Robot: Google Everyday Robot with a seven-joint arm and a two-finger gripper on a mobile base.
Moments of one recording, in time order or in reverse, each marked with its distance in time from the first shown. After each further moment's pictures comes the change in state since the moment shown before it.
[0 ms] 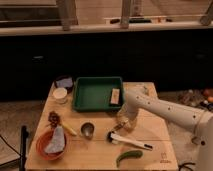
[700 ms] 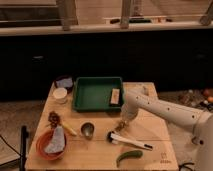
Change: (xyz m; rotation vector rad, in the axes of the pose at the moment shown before) arm -0.004 -0.001 -0.002 0.018 0.000 -0.007
